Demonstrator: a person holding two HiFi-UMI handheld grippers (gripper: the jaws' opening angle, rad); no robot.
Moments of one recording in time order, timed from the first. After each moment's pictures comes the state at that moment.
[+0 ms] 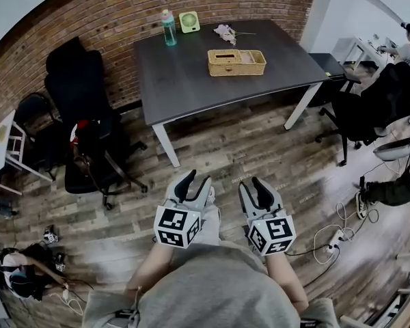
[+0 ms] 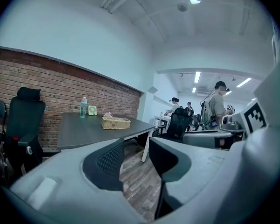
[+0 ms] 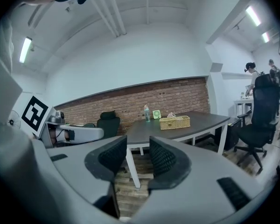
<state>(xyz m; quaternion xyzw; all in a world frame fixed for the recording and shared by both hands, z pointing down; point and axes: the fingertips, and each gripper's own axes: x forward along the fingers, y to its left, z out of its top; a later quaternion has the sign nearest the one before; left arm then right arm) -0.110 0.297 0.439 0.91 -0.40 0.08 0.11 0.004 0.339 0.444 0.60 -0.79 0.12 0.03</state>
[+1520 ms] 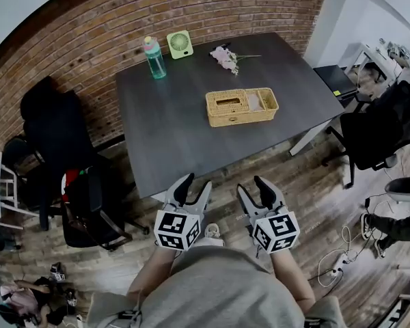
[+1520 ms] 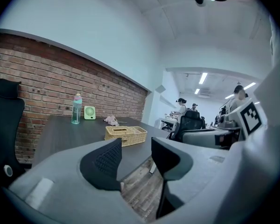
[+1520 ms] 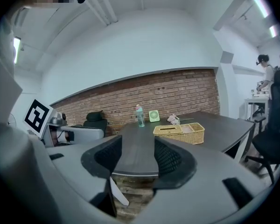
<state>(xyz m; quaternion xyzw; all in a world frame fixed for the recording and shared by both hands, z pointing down) -0.062 -0.031 0.442 0.91 -0.39 0.08 0.12 0.054 0.009 0.442 0.59 -0.79 0.13 0.05</state>
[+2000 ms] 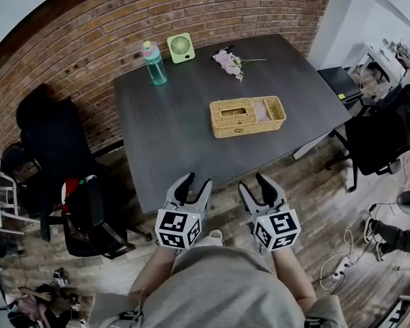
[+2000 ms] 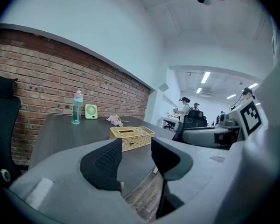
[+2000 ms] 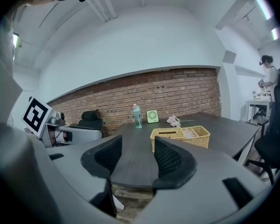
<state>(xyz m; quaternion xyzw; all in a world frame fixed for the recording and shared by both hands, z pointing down) -0.064 -0.102 0.452 0.91 -0.39 0.08 0.13 0.056 -0.064 0.447 0.60 -0.79 0.13 0.05</state>
